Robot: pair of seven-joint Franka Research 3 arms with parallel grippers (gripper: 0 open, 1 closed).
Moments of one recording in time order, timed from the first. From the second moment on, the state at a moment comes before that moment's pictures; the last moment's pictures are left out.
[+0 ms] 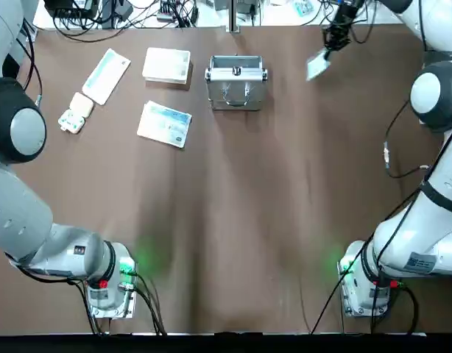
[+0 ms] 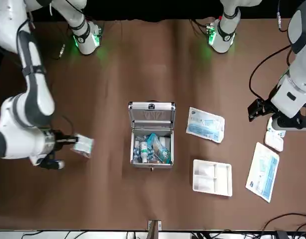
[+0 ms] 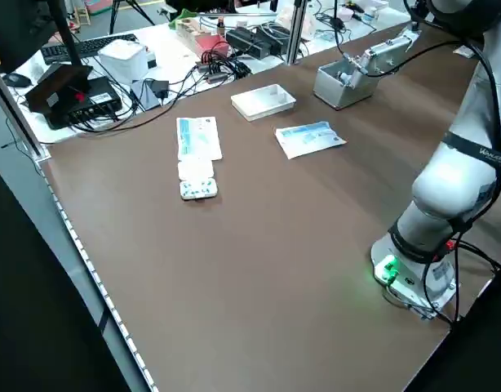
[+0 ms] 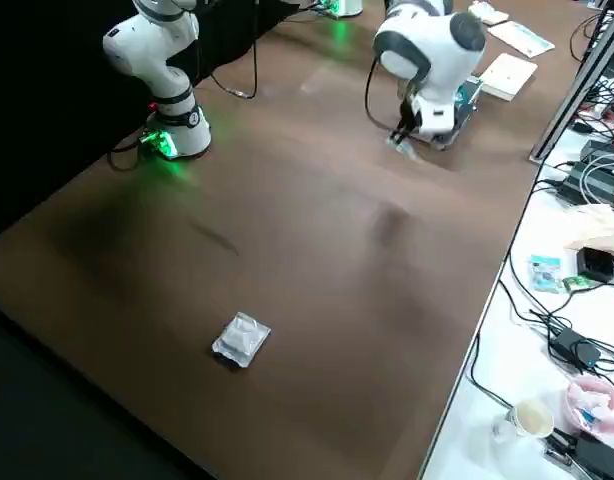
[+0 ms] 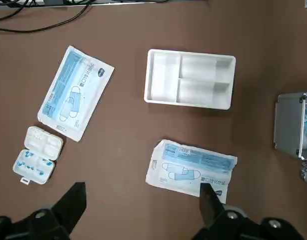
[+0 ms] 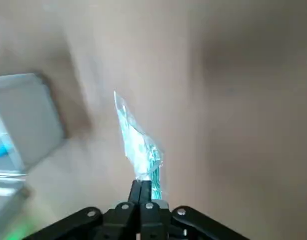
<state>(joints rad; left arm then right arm) -0.09 0.20 -0.08 -1.41 0.06 1.69 -0.14 -0.08 0.60 0.28 -1.34 0.18 1.70 0.28</state>
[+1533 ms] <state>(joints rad) -0.08 0.20 -0.09 -1.41 0.06 1.70 -0.14 0.25 0.78 0.35 -1.31 0.38 2.17 0.60</state>
